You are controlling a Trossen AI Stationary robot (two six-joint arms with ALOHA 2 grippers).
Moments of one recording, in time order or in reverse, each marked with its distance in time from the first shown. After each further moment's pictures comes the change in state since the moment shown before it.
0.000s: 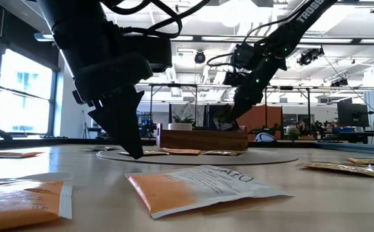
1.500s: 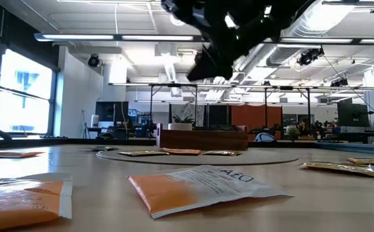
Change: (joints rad) left arm 0.058 -0.004 0.292 0.246 -0.575 0.769; right arm 0.456 -0.089 0.001 0.324 0.189 0.539
